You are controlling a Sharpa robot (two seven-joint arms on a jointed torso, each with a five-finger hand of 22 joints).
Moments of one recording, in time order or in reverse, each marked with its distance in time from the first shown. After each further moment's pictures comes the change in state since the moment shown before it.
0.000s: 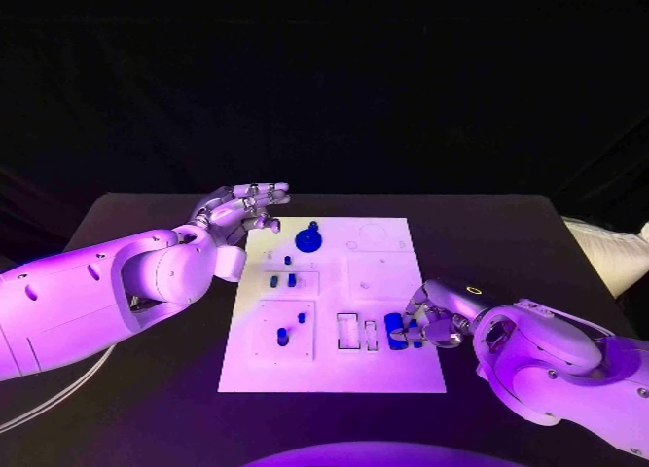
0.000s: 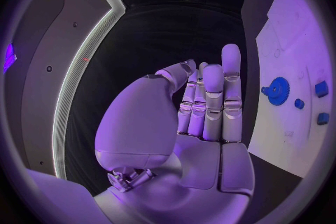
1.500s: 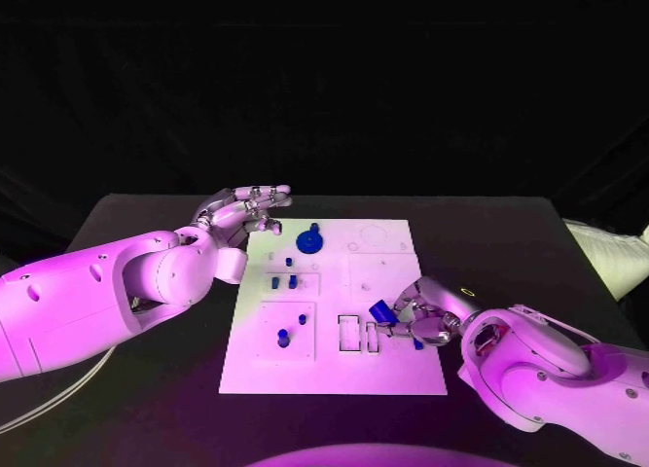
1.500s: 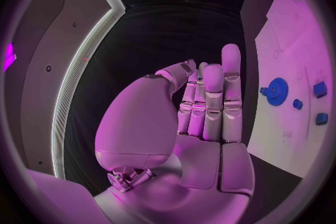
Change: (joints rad) left arm -0.001 -0.003 -0.001 0.003 0.000 0.007 -0.007; left_hand 0.000 0.000 0.000 0.000 0.000 -0.004 0.004 0.000 0.000 0.000 0.000 0.000 0.000 0.001 0.001 -0.004 -0.007 0.000 0.000 0.000 0.000 -0.001; right arm -0.021 0.047 0.024 0.017 0.101 -0.128 -0.012; right_hand 0.051 0.049 0.040 -0.041 0.092 0.013 -0.010 0.041 0.034 -0.004 -0.004 0.007 0.030 0.000 -0.007 0.009 0.000 -0.015 0.000 0.000 0.015 0.000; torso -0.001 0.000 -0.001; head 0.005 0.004
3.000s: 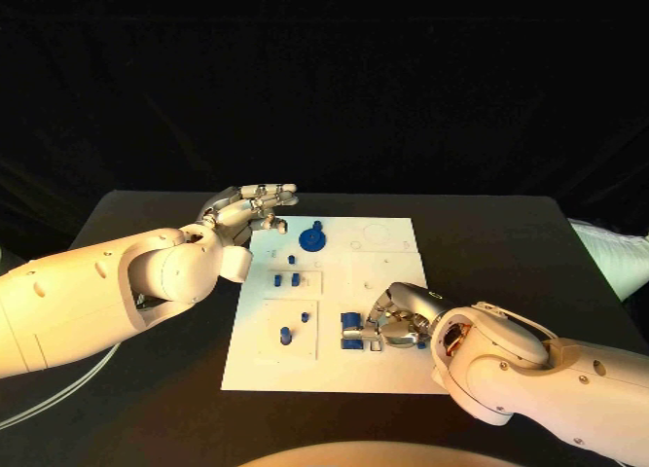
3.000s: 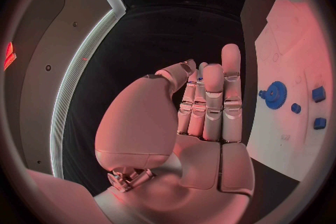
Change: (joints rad) left arm 0.000 0.000 0.000 0.009 0.000 0.004 -0.003; left_hand 0.000 0.000 0.000 0.000 0.000 0.000 0.000 0.000 -0.001 -0.004 -0.004 0.000 0.000 -0.007 0.000 0.000 -0.003 0.000 0.000 0.000 -0.004 -0.001; right arm 0.002 0.127 -0.001 -0.061 0.041 0.082 -0.020; right_hand -0.320 -0.037 -0.099 0.048 -0.319 0.028 -0.009 -0.005 0.090 0.022 -0.027 0.051 0.162 0.000 -0.015 -0.006 -0.001 0.000 0.000 -0.007 -0.012 -0.001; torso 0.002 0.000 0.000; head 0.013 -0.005
